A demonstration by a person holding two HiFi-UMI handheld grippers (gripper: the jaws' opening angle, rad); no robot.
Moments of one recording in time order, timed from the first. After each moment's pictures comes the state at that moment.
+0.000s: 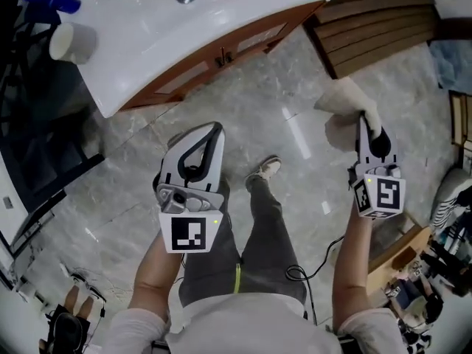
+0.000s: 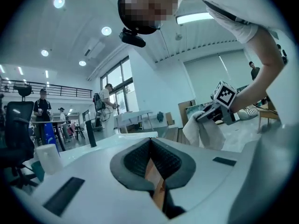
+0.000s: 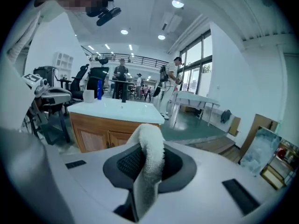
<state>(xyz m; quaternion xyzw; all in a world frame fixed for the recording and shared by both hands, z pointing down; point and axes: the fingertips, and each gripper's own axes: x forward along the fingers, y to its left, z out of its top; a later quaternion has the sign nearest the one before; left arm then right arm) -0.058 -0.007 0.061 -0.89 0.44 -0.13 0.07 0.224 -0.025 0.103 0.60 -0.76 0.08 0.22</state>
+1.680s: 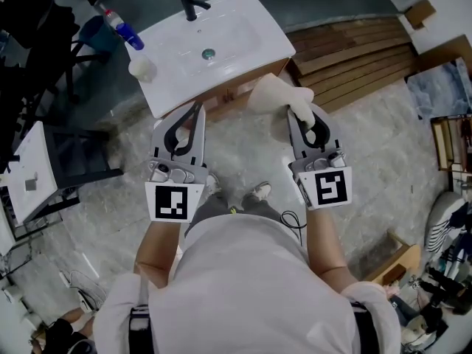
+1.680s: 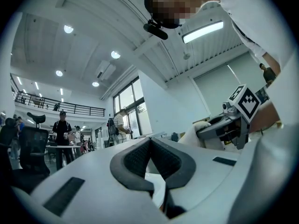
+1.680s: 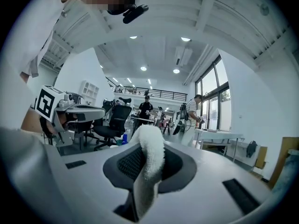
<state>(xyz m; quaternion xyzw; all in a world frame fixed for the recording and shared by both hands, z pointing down) -0.076 0.050 -0.263 -0.85 0.51 -0.02 0.12 0.085 0.035 -0.238 0.50 -0.86 -0.06 0.06</state>
